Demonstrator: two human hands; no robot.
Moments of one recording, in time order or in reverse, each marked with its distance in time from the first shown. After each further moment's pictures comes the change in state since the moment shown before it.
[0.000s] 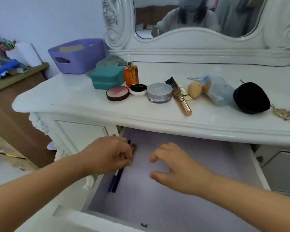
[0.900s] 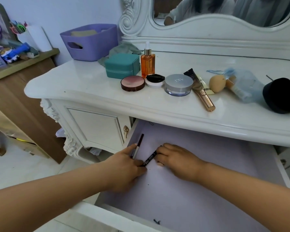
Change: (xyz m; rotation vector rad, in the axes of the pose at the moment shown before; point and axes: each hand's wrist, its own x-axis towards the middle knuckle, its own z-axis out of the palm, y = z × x) left_hand -0.016 -0.012 0.062 0.468 -0.296 0.219; right_hand 0.051 0.062 0.072 -0.370 -0.103 -0.358
